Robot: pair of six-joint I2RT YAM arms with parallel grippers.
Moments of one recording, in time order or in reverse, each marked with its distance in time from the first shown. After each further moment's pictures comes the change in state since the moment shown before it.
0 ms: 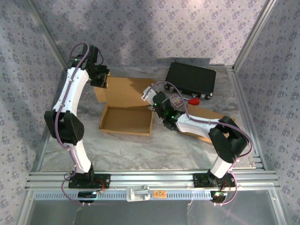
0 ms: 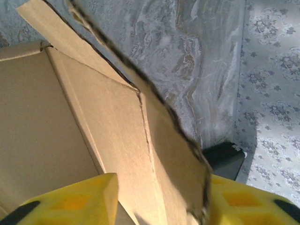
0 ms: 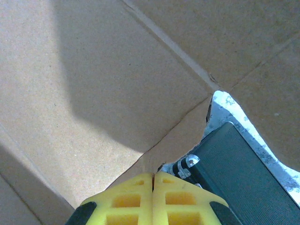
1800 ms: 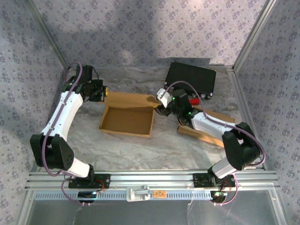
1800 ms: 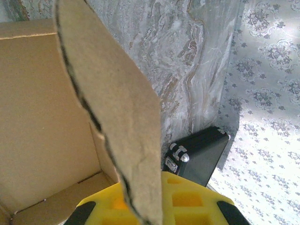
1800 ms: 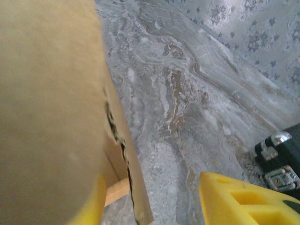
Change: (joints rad) left arm 0.008 -0.389 -0.583 0.352 0.063 -0.096; right arm -0.224 -0.141 -0.101 -0.183 -0.643 0.119
